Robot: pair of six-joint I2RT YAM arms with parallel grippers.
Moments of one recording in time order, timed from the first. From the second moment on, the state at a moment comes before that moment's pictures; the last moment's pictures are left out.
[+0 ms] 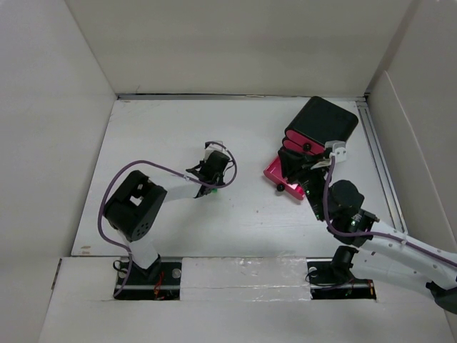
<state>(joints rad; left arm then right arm) -0.66 1.71 0.86 -0.01 -0.39 -0.49 1.00 0.77 0.69 0.32 0.63 0.23</state>
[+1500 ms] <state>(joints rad) -0.87 1.78 1.01 0.32 0.06 -0.64 1.00 0.74 0.69 0.32 0.63 0.23</state>
